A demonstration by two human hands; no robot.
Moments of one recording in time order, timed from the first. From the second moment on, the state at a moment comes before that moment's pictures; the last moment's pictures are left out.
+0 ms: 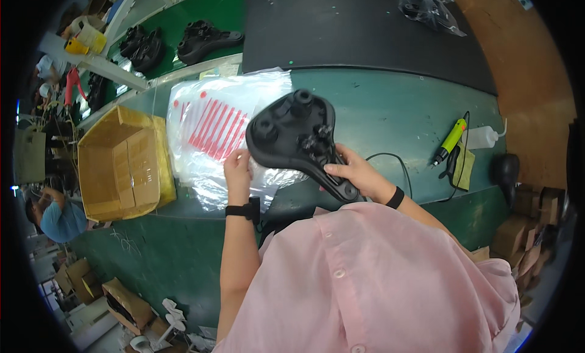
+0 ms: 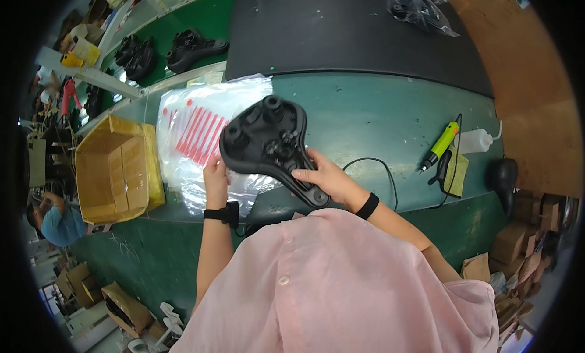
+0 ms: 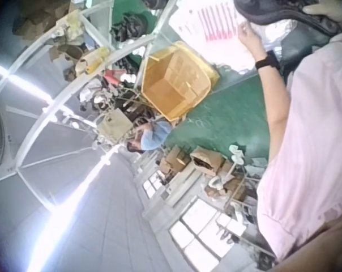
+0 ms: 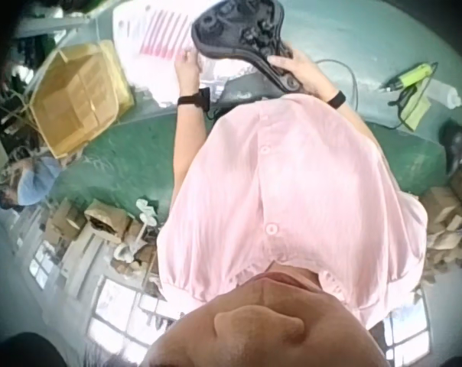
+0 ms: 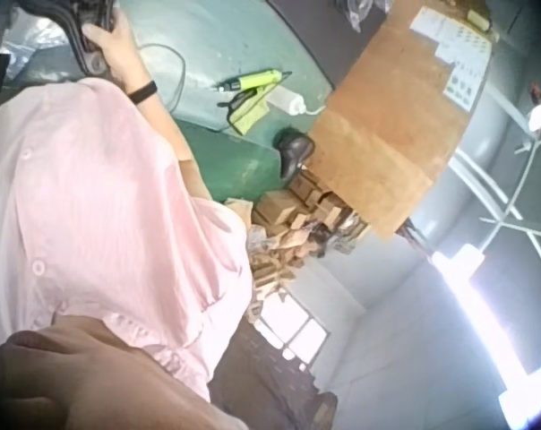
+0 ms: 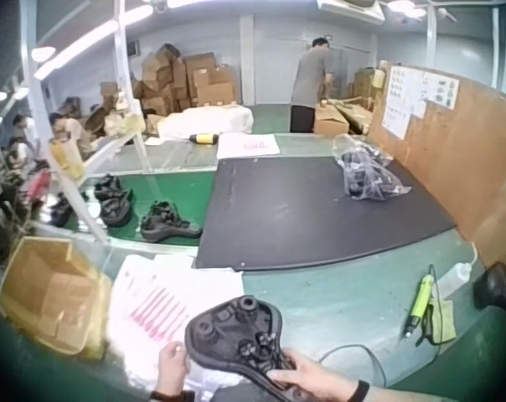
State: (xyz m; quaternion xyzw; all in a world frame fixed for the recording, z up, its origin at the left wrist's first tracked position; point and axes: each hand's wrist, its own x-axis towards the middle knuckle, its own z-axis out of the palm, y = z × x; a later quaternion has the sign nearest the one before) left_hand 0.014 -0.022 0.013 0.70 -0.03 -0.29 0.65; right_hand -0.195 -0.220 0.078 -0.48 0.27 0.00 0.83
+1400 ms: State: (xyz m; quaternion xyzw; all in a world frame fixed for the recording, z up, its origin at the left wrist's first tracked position) left_hand 0.036 -0.028 0.055 0.69 -0.14 -0.33 0.63; right_hand -0.070 -0.185 0.046 -0.36 0.23 0.01 0.91
